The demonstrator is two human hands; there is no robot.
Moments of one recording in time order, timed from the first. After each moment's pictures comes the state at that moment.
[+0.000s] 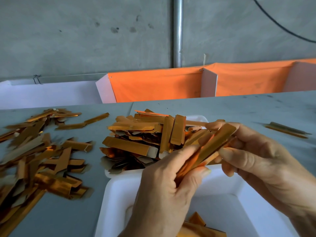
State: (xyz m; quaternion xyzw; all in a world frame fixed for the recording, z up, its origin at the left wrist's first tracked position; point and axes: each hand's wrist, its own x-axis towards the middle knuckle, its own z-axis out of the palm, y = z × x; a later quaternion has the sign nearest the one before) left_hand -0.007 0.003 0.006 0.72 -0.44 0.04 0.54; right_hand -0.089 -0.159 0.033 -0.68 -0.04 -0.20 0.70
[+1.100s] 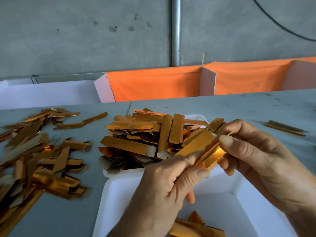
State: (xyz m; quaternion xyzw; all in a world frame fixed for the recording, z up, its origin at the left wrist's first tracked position) left_hand 0.001 0.004 0.006 0.66 -0.51 -0.05 0.55; right_hand -0.089 -0.159 0.033 -0.67 -0.01 -0.22 0.71
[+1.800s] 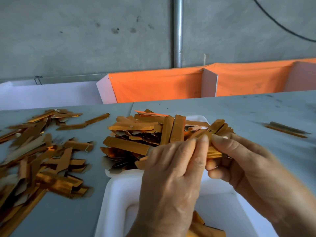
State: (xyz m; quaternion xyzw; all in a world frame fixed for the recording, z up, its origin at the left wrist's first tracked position) left_hand -0.007 -0.014 0.001 0.73 -0.50 0.38 0.26; right_hand -0.083 -0.140 0.028 -0.59 0.09 -0.19 0.78
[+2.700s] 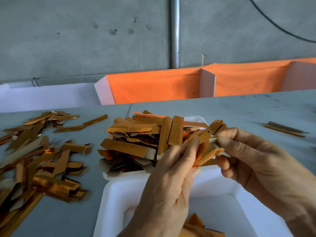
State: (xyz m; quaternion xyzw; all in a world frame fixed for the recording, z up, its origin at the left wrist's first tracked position) left_hand -0.005 -0.005 0.005 0.71 -0.52 0.05 0.47; right_hand -0.088 -0.158 0.030 -0.60 0.06 -0.19 0.77
